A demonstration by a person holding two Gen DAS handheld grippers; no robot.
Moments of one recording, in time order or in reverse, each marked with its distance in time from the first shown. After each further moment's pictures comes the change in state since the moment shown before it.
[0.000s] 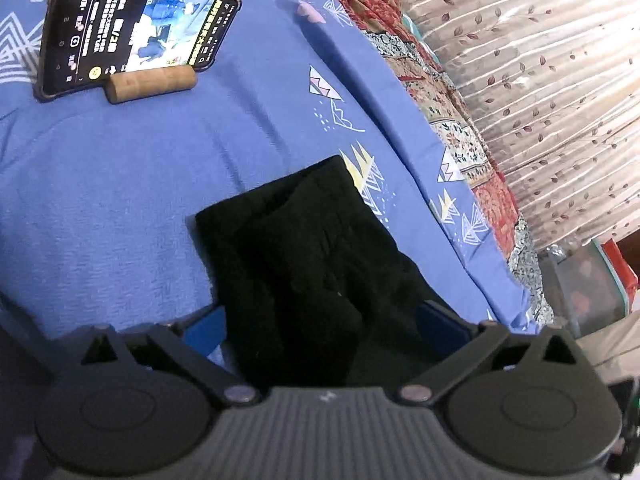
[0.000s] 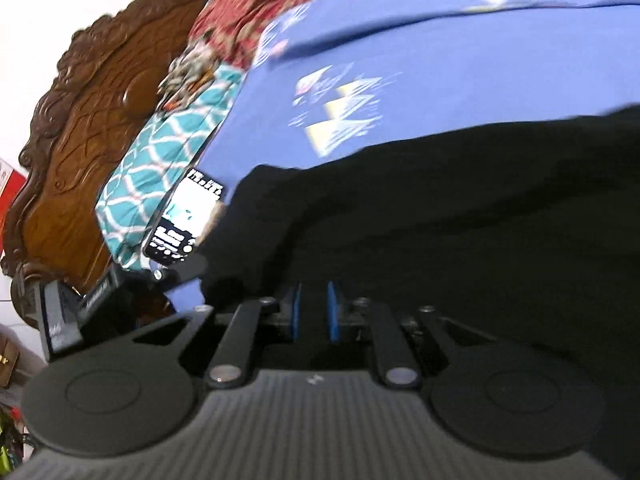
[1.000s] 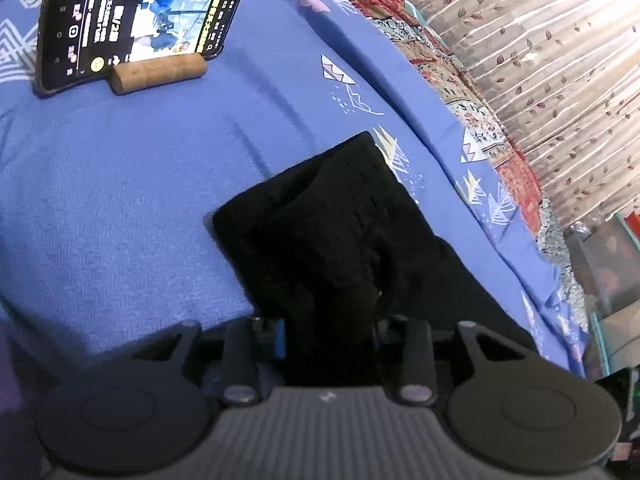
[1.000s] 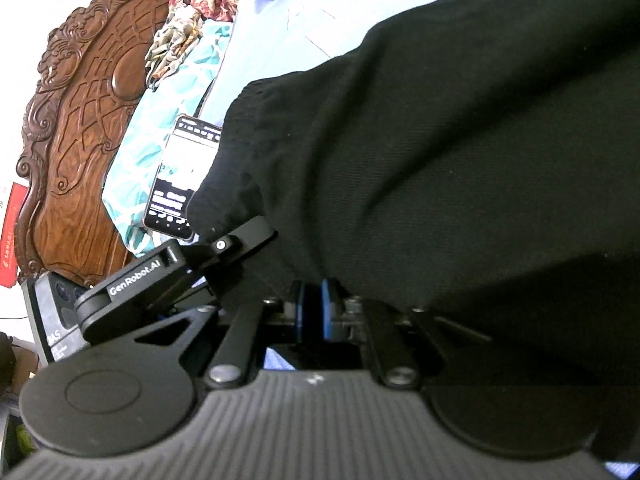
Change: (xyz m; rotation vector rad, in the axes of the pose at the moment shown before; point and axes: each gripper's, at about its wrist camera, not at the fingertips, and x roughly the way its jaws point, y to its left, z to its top) left arm 0.017 0.008 -0.010 0.075 0.014 0.069; right arm 0.036 -0.004 -0.058 0.170 0.119 0.082
